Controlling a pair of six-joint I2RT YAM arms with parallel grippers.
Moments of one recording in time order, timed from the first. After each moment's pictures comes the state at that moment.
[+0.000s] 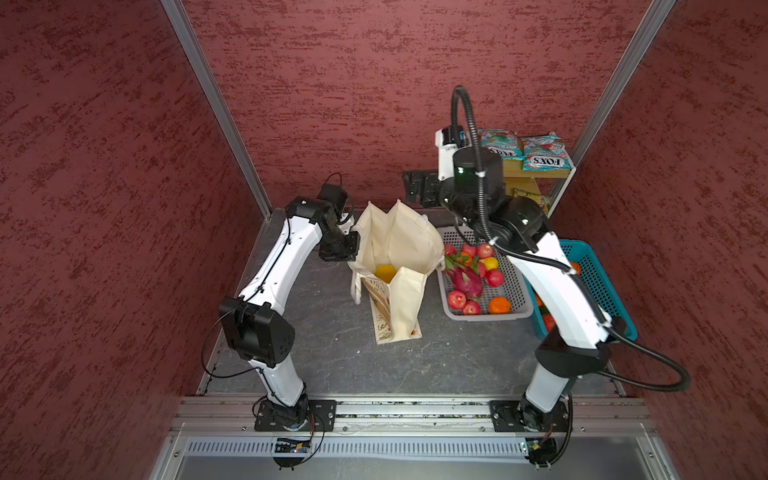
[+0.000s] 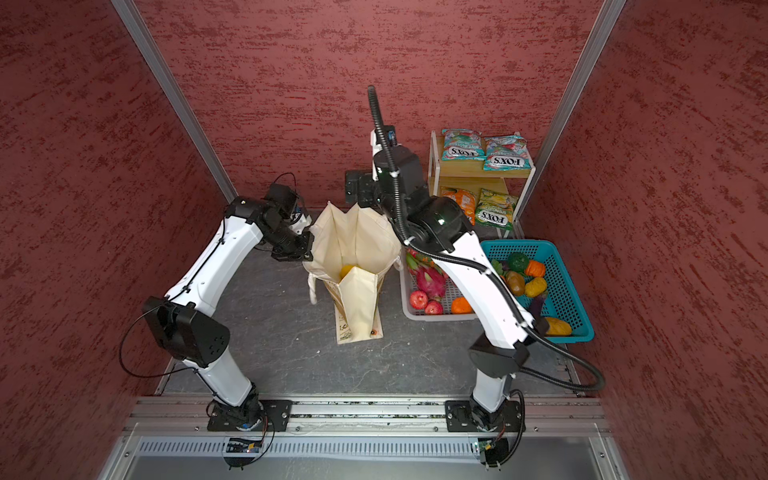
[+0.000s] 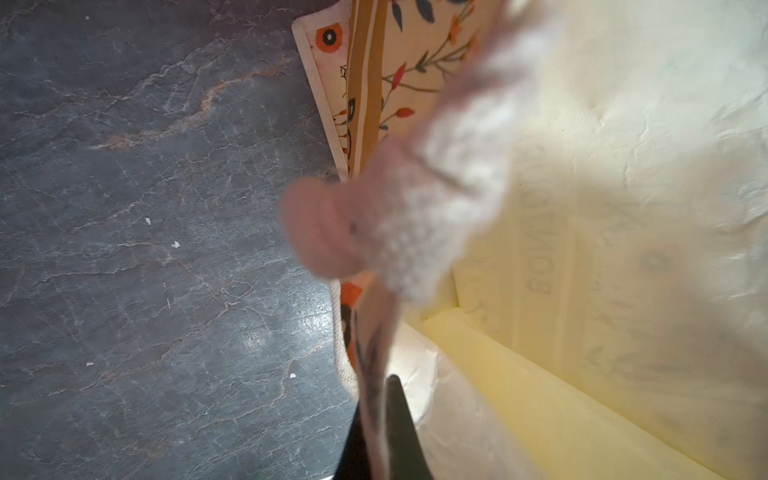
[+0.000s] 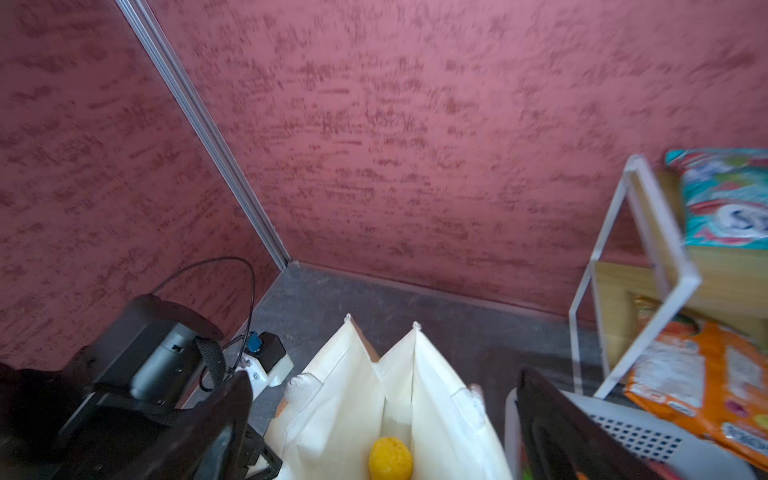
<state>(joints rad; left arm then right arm) -0.27 1.74 1.86 -1.40 0.22 -0.25 0.76 1.69 2.29 -0.80 0.35 0.24</state>
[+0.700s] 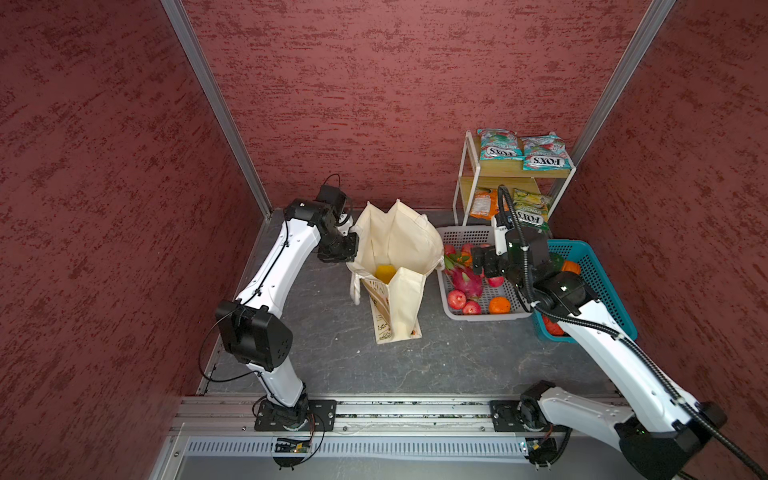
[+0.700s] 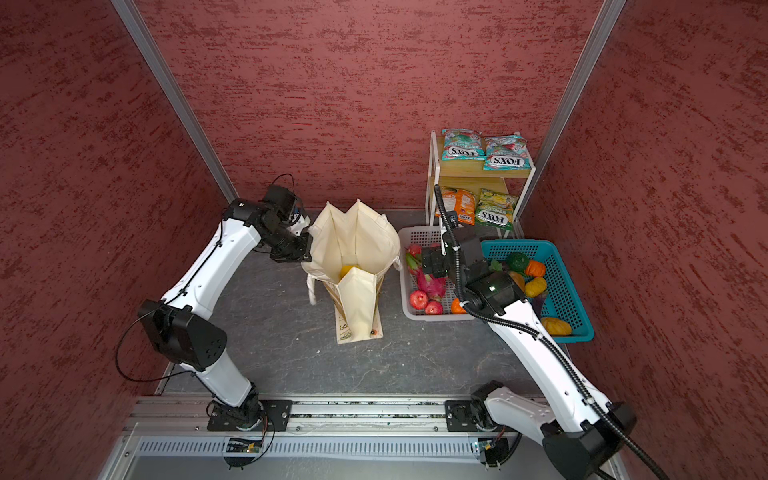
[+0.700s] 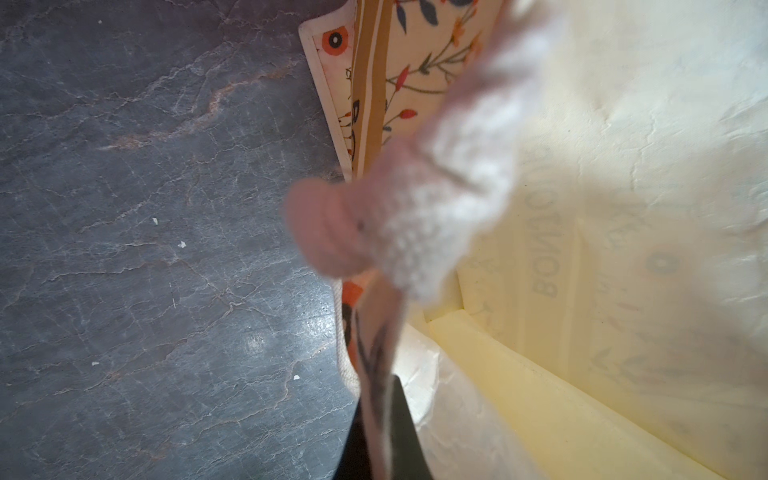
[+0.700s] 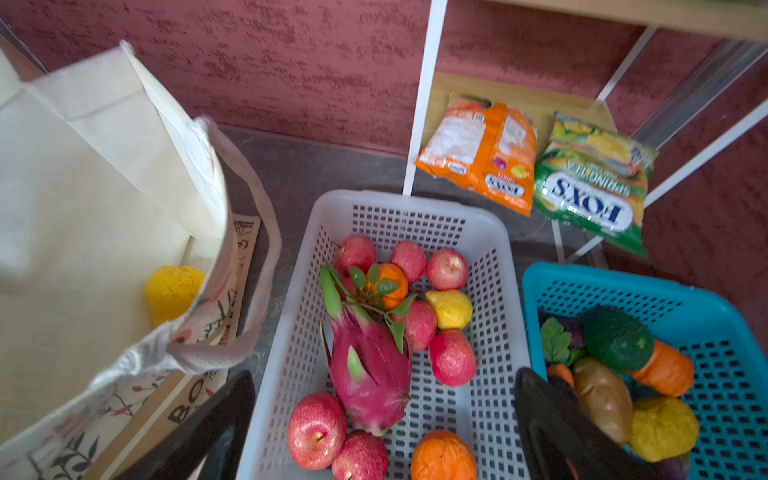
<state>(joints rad) -0.27 1.71 1.82 -1.37 0.21 -0.25 0.46 1.10 1.16 -0.67 0.27 0.15</state>
